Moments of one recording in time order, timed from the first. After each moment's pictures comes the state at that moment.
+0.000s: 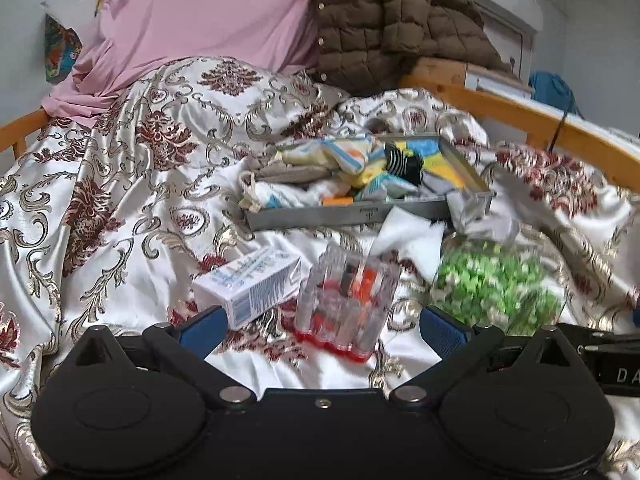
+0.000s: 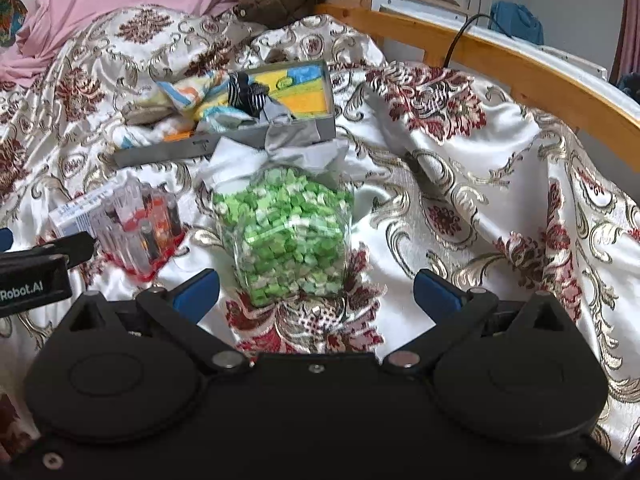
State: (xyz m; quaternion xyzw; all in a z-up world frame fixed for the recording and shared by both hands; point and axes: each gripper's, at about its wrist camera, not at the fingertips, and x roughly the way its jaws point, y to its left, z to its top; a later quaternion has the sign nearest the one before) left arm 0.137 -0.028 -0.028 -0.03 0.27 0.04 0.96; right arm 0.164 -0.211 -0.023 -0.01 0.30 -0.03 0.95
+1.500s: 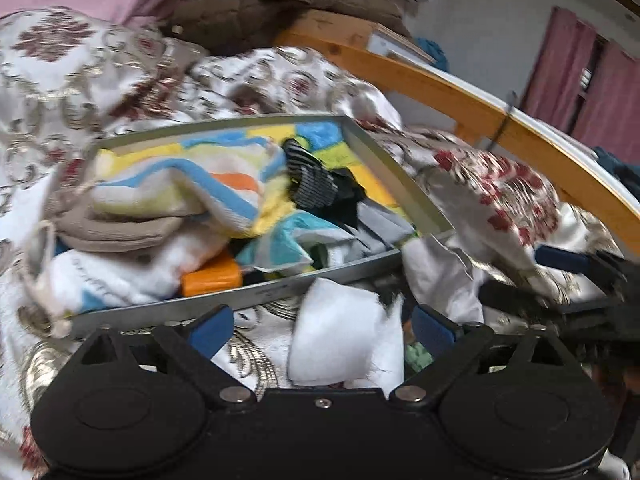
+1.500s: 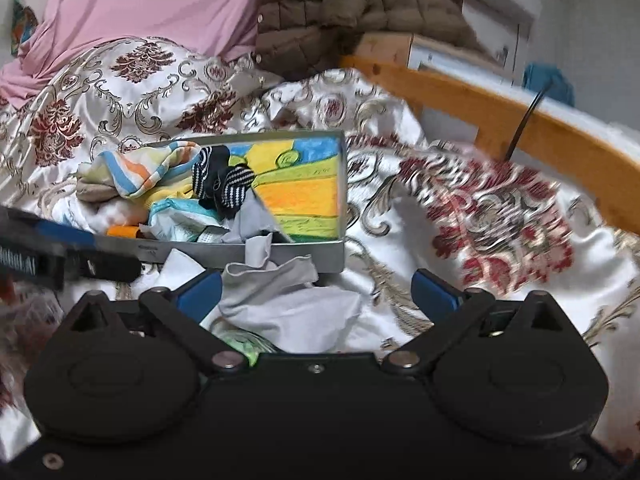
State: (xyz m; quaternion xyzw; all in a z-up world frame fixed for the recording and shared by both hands) left arm 0.364 0.001 -0.057 -0.06 0.32 -0.23 0.92; right arm 0.353 -0.224 -0.021 -0.05 0.23 0.01 0.97
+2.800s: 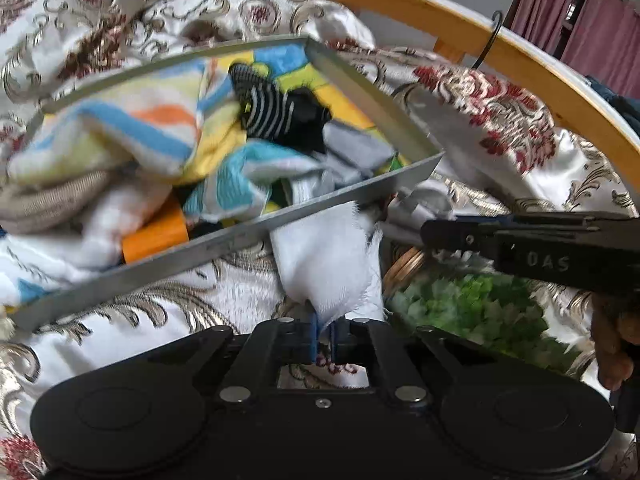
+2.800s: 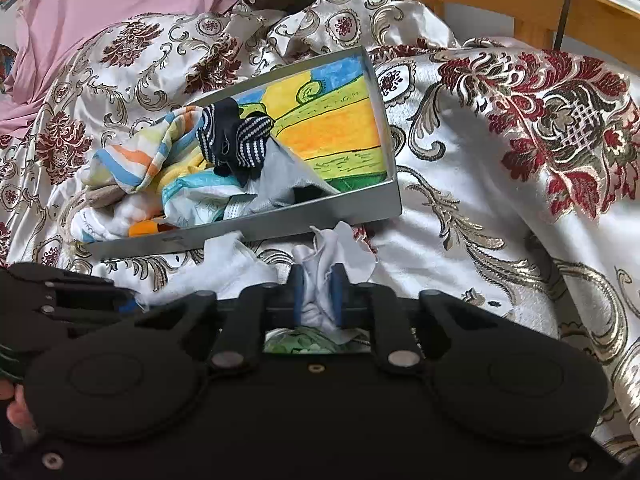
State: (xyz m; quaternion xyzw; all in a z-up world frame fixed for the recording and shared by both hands) left arm 0.385 -0.026 -0.065 0.00 0.41 -0.26 0.87; right arm 0.409 -0.226 -0.042 0.07 0.33 0.04 0.94
